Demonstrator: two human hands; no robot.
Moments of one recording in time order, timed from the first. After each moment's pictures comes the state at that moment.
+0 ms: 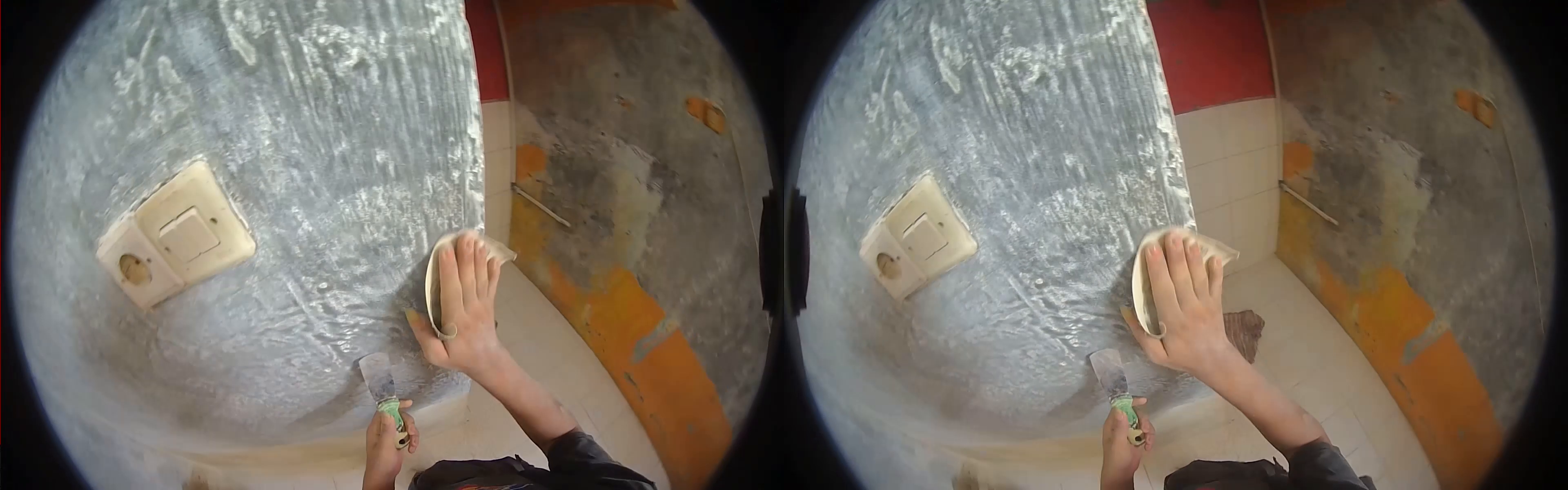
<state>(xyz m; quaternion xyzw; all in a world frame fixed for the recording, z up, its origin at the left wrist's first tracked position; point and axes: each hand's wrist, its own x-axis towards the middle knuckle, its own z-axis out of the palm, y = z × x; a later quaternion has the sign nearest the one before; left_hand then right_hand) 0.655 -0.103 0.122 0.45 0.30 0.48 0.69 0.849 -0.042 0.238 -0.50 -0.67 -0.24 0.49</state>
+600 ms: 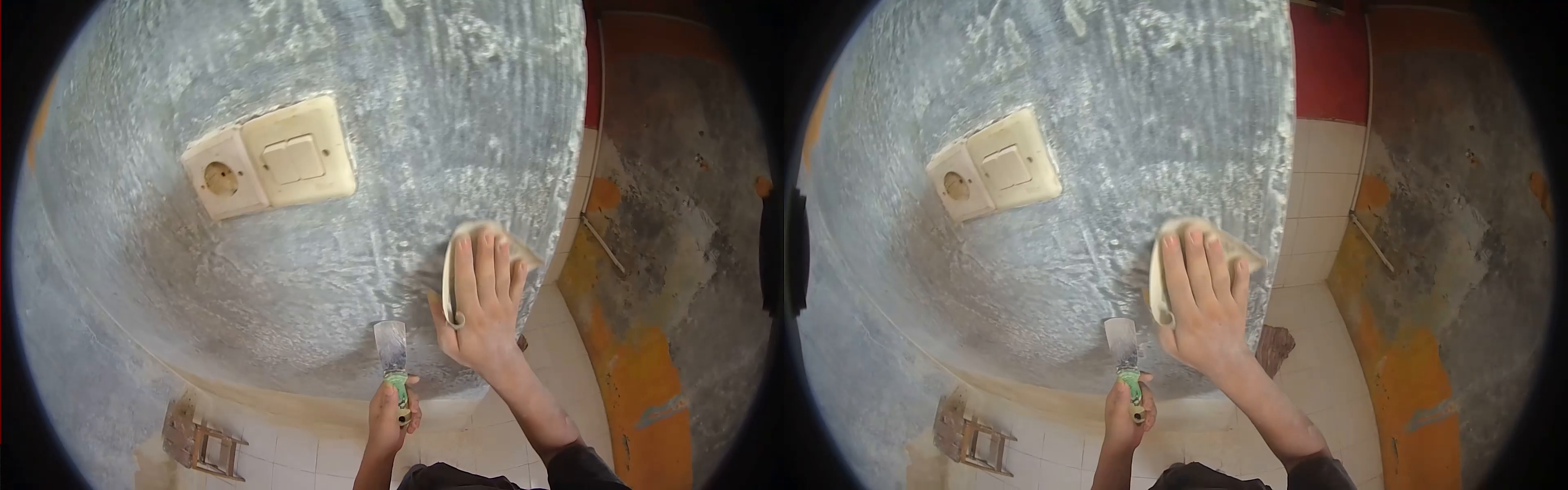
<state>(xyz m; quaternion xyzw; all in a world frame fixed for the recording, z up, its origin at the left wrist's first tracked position) 0.659 -0.110 0.132 0.39 0.32 0.59 0.63 0.820 -0.036 0.261 -0.47 -0.70 -0.28 0.46</state>
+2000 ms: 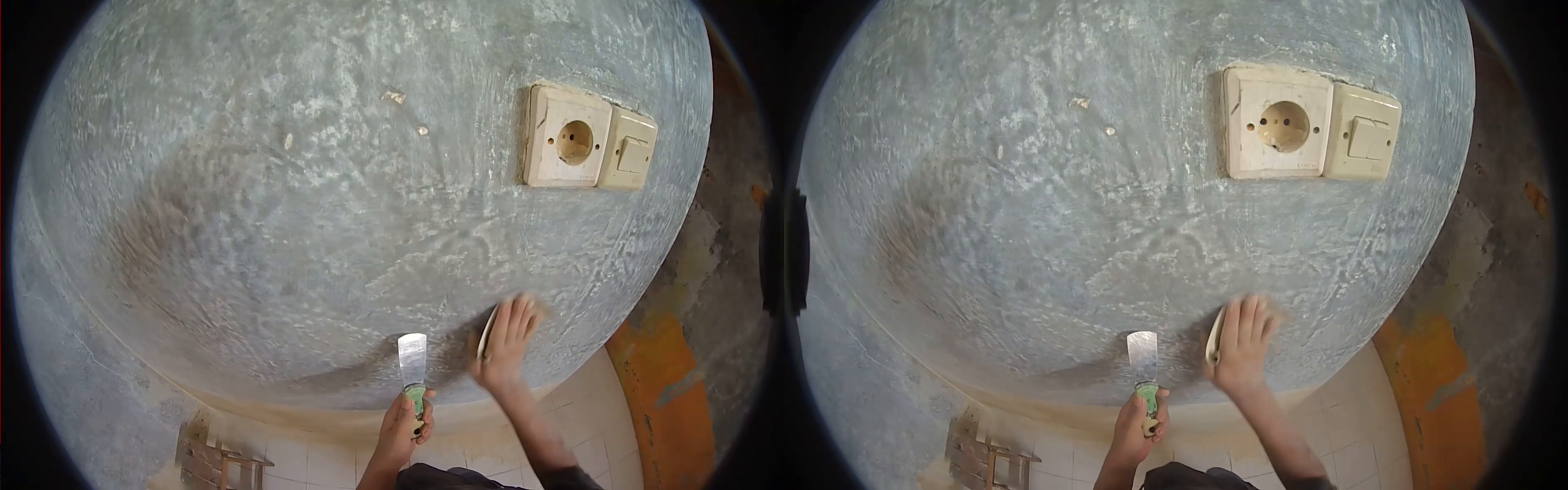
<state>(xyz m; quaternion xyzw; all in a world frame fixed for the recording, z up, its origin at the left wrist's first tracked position) 0.376 -0.090 0.127 0.38 0.25 0.52 0.72 0.570 -0.010 0.158 -0.53 -0.68 -0.27 0.43</state>
